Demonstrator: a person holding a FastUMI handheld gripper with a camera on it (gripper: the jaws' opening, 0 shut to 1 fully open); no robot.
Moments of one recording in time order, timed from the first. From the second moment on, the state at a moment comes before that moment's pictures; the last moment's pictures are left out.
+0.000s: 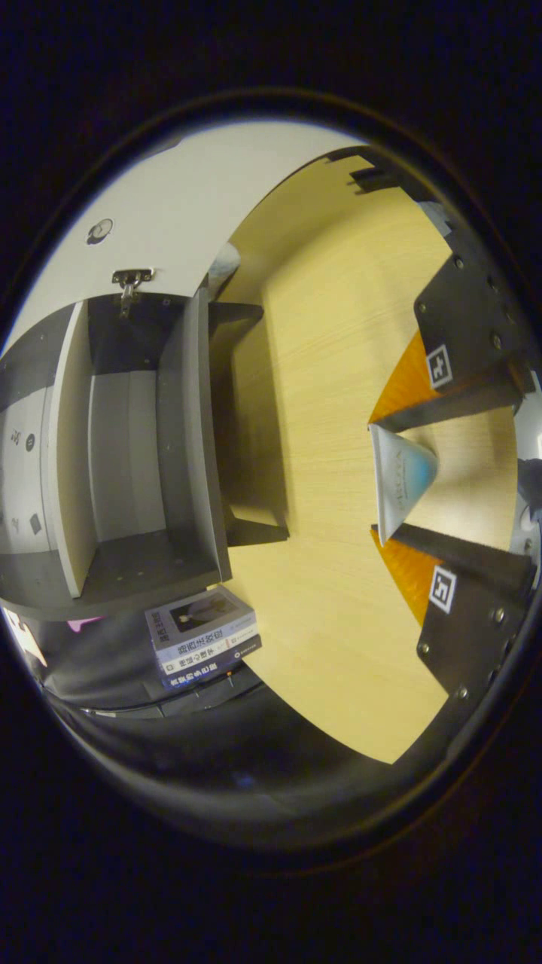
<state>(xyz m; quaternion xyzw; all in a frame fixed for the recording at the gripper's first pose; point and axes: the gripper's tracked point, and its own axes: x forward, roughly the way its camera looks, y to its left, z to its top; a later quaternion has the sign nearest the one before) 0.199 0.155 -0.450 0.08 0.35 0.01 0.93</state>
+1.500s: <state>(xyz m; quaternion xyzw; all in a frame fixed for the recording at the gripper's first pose) 0.379 0.100 -0.092 0.04 0.09 0.02 0.99</state>
